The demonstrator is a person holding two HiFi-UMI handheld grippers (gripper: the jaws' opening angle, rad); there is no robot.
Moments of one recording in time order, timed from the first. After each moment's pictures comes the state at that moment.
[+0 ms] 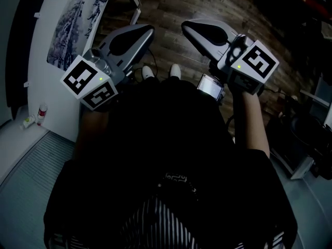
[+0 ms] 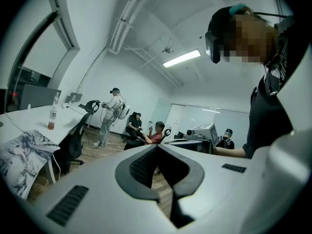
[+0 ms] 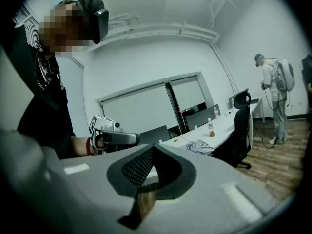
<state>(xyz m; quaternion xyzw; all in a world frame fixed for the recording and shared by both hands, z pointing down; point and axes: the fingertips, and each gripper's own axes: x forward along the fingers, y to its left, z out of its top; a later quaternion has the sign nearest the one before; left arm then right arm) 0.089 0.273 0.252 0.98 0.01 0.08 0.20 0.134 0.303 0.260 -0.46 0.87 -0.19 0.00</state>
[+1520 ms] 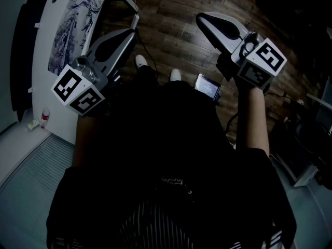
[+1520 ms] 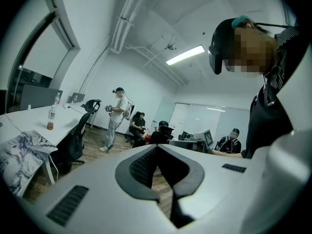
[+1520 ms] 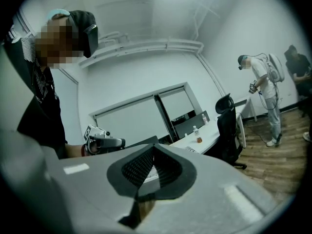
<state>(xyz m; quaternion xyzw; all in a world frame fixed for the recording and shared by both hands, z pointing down) 0.136 0.277 0.260 0.98 -0.01 0.08 0.19 0.254 0.323 0.275 -0.50 0.84 -0.18 0.08</state>
